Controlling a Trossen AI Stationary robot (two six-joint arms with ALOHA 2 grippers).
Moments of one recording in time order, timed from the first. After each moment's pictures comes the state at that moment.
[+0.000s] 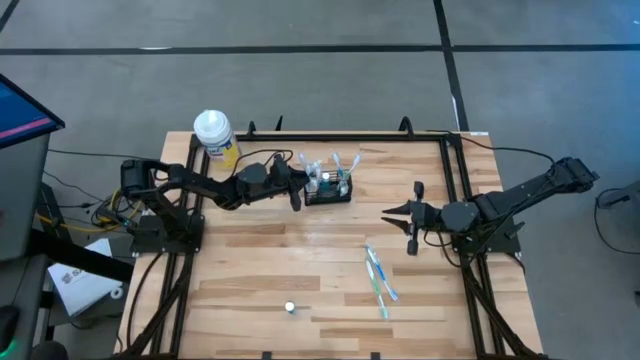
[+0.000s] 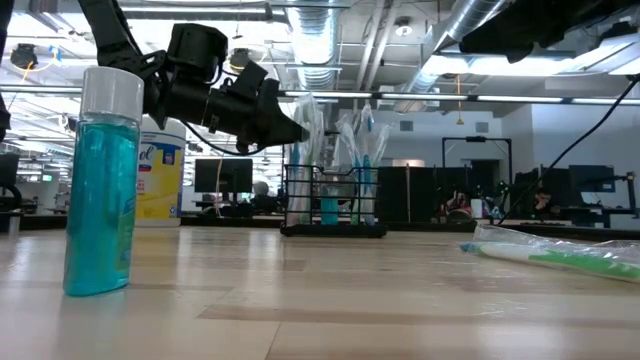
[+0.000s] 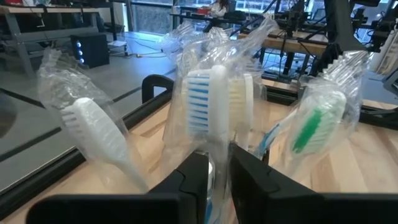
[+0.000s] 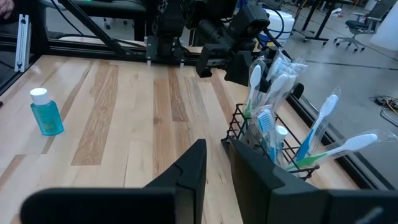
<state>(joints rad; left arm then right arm) 0.29 1.62 0.52 0.98 -0.13 -0.09 0.38 0.80 0.53 -0.07 0.58 0.03</state>
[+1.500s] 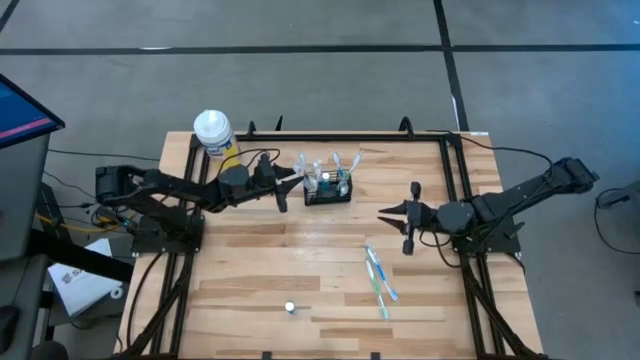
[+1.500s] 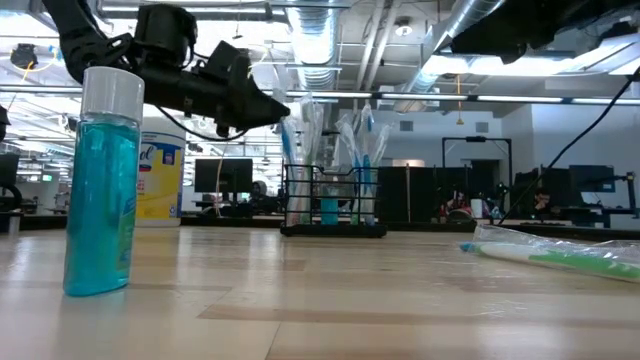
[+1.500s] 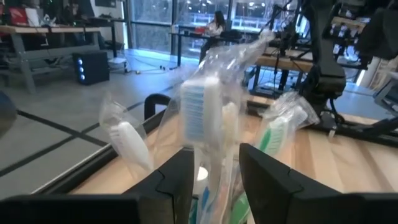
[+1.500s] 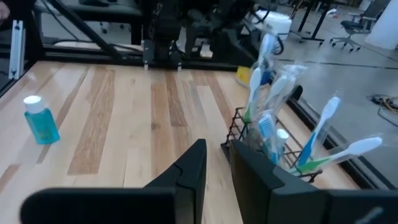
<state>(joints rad) 0.28 1.42 0.40 0.97 -0.13 -0.09 0.37 0.85 0.53 -0.01 0.58 0.03</state>
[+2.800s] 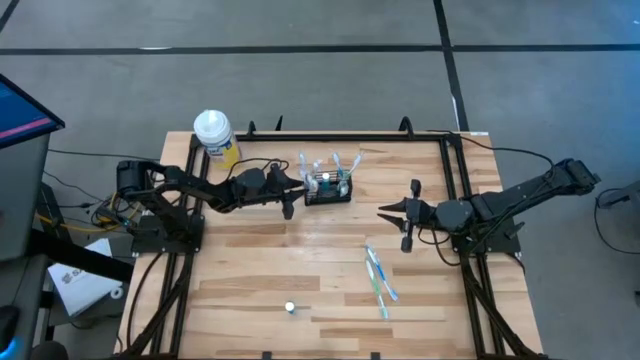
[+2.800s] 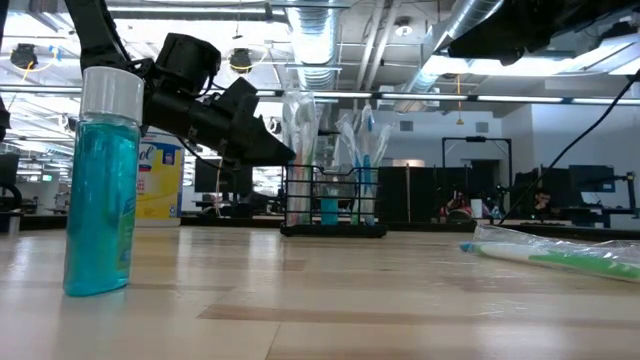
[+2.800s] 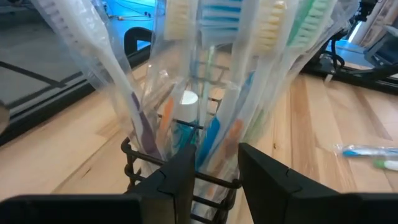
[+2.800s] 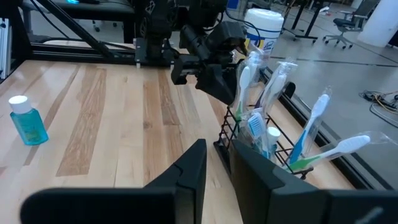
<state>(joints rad) 0.28 1.59 0.44 0.89 -0.05 -0.14 0.34 0.85 0.53 -0.01 0.57 0.03</state>
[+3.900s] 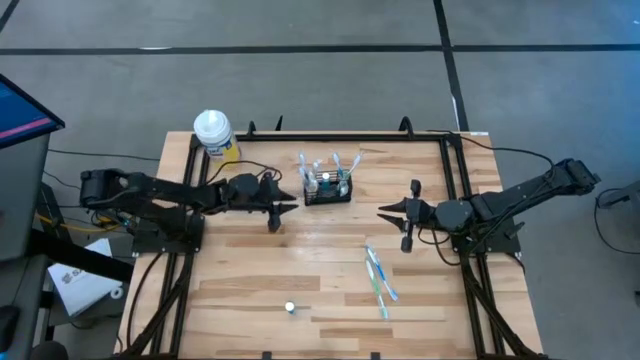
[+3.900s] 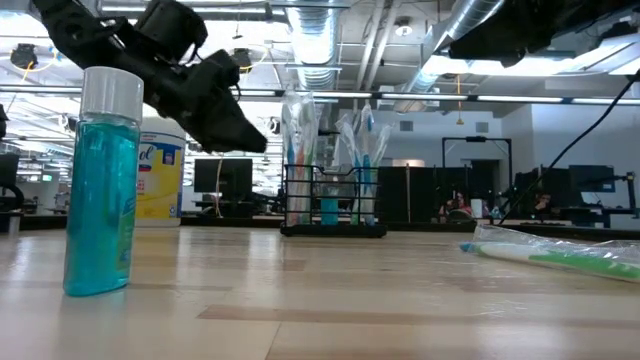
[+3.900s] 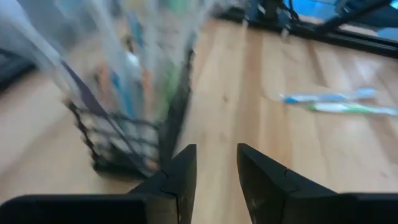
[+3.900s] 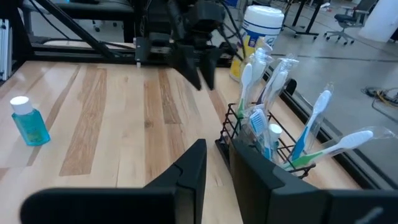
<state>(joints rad) 0.17 1.26 0.43 0.39 -0.01 -0.14 0.34 0.85 0.53 -0.02 0.57 0.06</state>
